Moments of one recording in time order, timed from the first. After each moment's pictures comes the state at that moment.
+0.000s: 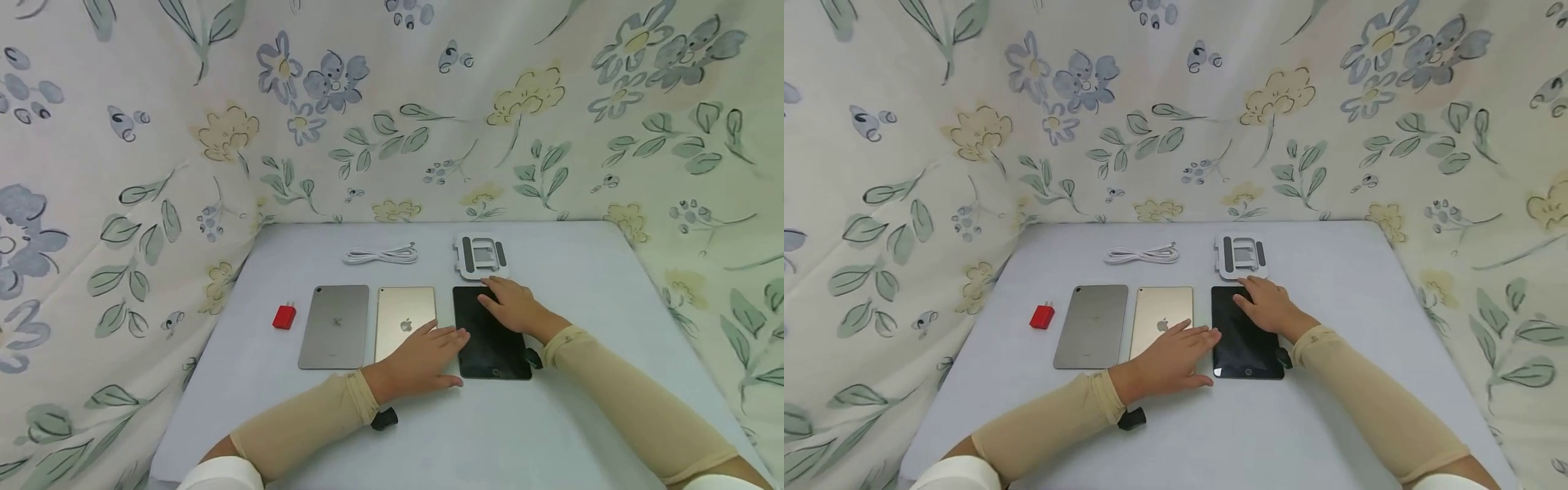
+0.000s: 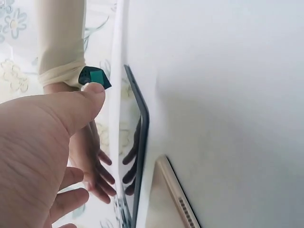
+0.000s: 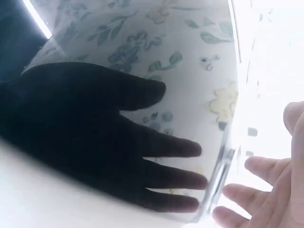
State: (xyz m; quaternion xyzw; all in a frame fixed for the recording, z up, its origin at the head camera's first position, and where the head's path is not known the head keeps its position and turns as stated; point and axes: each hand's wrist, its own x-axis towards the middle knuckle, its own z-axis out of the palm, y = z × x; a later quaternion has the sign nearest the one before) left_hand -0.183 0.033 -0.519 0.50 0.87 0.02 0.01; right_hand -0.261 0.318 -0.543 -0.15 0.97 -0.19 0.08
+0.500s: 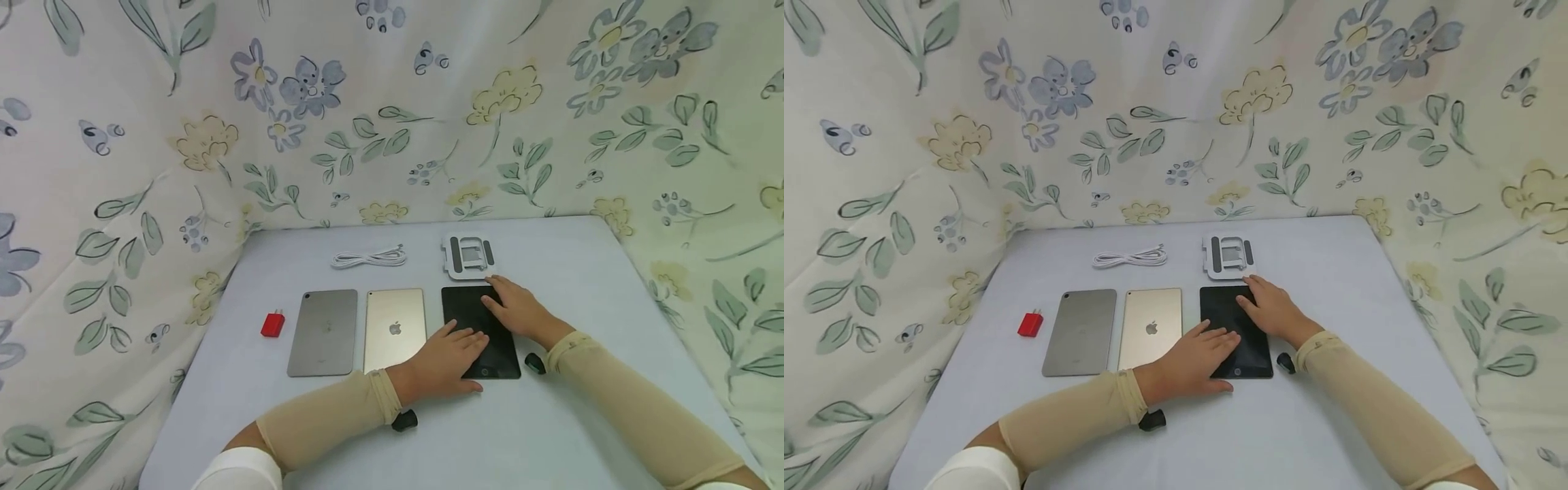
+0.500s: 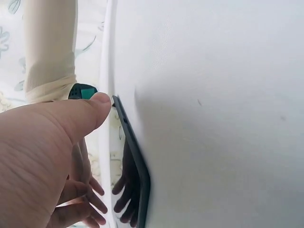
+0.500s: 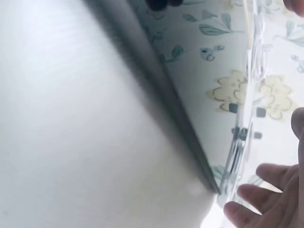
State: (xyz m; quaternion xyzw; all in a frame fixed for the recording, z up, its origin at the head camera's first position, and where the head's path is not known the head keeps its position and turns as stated) left_hand -0.183 0.097 -0.528 0.51 0.86 -0.03 0.01; right_hand -0.248 0.348 -0.549 -0.13 0.96 -0.23 0.06
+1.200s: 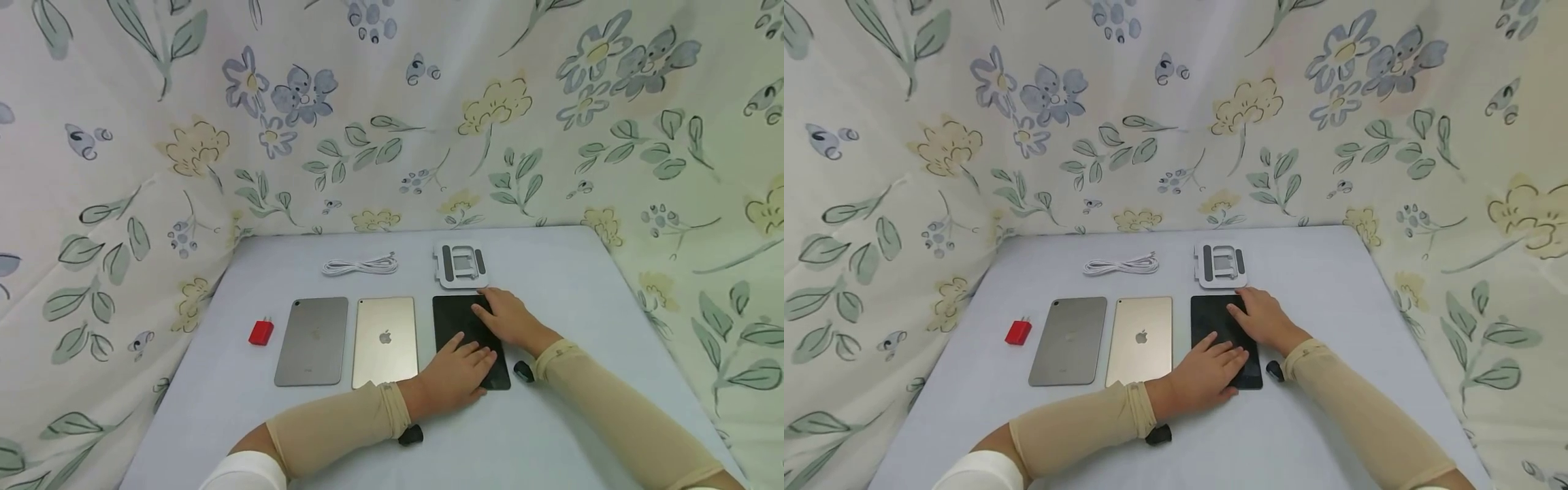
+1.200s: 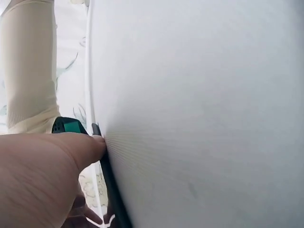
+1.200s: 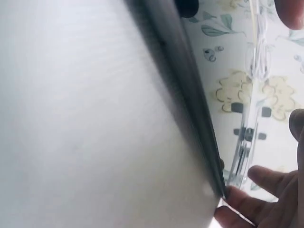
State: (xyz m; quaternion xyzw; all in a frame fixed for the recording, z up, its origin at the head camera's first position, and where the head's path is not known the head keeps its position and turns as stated) left_hand -0.173 0.131 -0.547 0.52 0.85 -0.08 -0.07; right_hand -0.252 0.350 -0.559 -0.12 0.96 -0.24 0.05
